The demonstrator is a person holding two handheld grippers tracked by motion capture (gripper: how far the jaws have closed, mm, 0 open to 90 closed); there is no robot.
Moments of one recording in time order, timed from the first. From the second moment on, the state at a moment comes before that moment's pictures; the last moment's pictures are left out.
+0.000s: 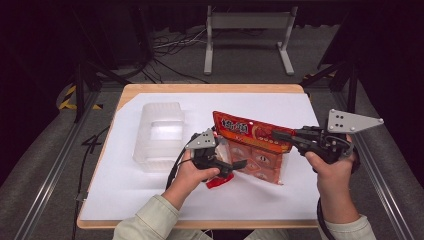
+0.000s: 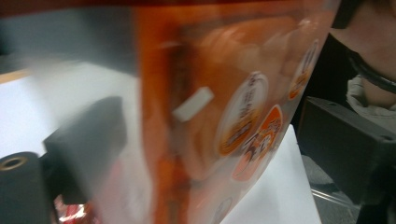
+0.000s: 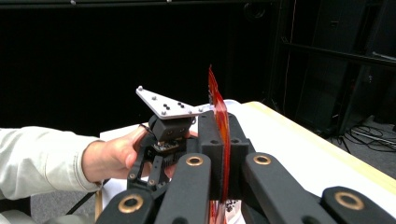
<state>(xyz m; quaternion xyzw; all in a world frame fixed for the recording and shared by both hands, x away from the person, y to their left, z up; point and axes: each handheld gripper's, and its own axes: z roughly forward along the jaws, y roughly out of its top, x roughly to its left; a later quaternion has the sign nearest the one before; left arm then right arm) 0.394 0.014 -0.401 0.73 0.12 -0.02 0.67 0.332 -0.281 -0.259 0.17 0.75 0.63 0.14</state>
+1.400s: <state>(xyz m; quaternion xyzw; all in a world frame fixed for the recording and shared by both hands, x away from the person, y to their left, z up) 0.384 0.031 -0.375 0.76 0.08 -0.01 0.65 0.339 -0.293 -0.266 0.18 0.72 0.65 0.15</state>
